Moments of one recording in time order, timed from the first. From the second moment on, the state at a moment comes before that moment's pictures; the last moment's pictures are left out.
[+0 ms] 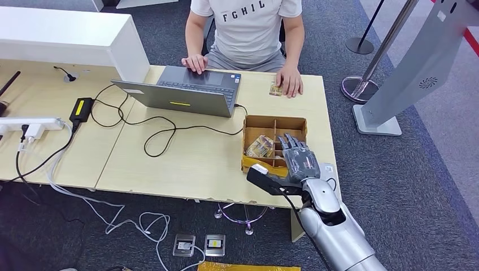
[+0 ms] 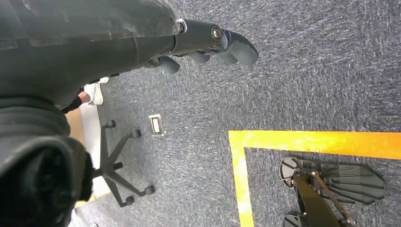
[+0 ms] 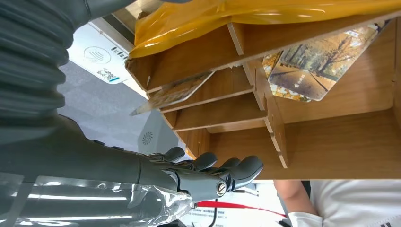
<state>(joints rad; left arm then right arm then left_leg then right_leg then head) -0.16 0.26 -1.08 -0.18 1.01 0.02 -0.07 -0.48 -0.11 0.56 -1.14 1.19 0.05 0.21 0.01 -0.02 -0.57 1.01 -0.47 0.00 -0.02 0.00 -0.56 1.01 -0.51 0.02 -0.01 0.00</state>
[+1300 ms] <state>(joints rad) -0.16 0.27 -1.12 -0.18 1.00 0.02 -0.08 -0.53 -0.11 0.56 -1.00 1.21 -0.04 0.19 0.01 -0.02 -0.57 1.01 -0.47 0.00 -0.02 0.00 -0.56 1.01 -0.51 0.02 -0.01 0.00</state>
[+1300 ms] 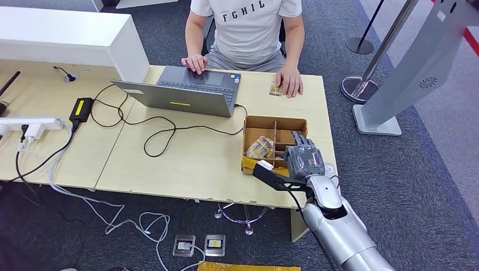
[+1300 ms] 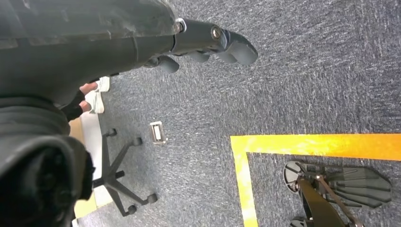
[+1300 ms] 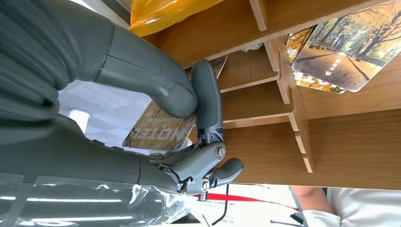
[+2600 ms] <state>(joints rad) -0.16 0.28 -1.16 -0.18 1.01 0.02 -0.09 -0.57 -0.09 0.56 -0.92 1.17 -0.08 0.17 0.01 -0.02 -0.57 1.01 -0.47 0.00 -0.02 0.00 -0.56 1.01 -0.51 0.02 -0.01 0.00</state>
